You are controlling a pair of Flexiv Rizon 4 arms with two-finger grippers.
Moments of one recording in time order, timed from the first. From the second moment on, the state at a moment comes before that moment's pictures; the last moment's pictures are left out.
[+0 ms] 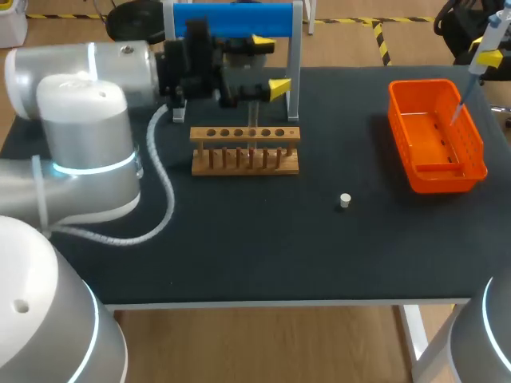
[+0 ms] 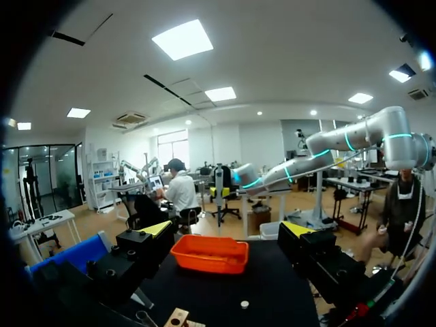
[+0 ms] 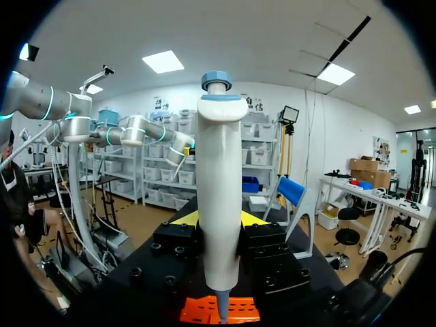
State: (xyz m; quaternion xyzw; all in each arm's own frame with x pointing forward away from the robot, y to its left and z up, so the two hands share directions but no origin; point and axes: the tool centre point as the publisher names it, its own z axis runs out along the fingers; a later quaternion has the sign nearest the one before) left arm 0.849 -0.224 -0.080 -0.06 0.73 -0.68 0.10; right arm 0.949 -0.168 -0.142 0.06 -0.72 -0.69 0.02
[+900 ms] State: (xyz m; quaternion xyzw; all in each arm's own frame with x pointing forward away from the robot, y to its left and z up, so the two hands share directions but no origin) left arm 0.887 -0.350 -0.054 -0.04 0.77 -0.64 0.07; right arm 0.949 -0.168 -0.142 0.06 -0.72 -0.69 0.02
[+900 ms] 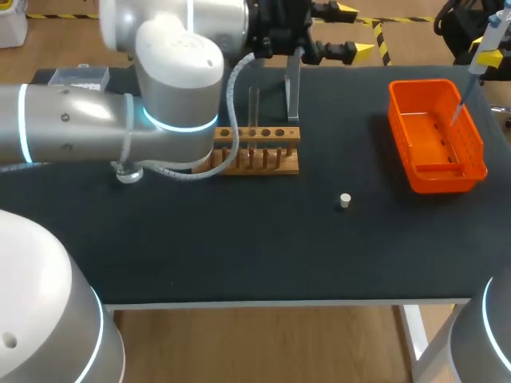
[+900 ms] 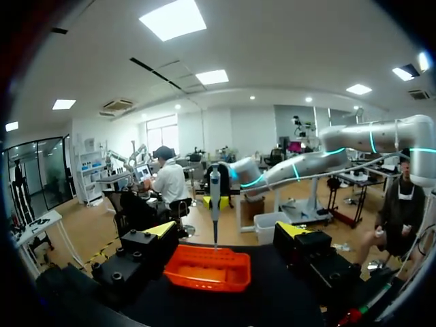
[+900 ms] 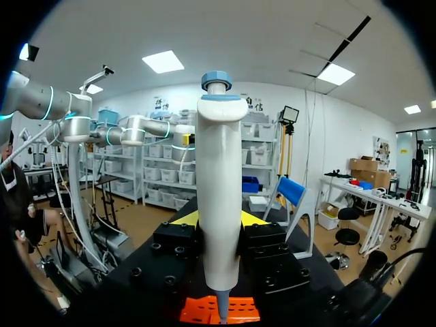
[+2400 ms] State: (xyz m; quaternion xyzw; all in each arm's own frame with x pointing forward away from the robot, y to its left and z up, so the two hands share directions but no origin) left arm 0.896 -0.467 -0.035 0.03 0.74 -0.67 0.04; right arm 0.949 -0.168 -0.142 0.06 -0.72 -0.69 0.02
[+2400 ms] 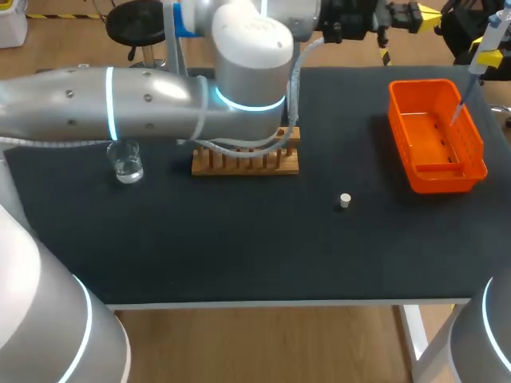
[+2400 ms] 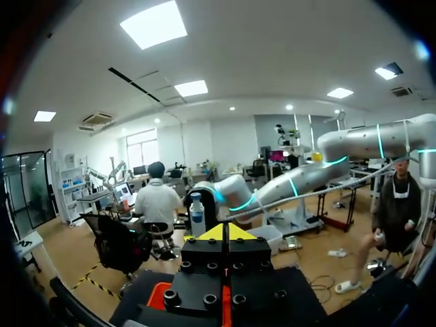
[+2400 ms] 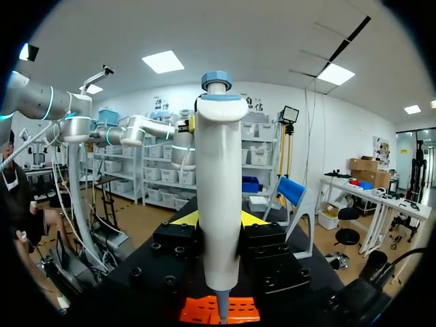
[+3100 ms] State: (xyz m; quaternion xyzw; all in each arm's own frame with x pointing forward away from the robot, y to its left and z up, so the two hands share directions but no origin) left arm 0.910 -0.528 -0.025 0.05 0.72 -0.69 0.05; right arm 0.949 -0.168 -0.142 0.06 -0.72 -0.69 0.02
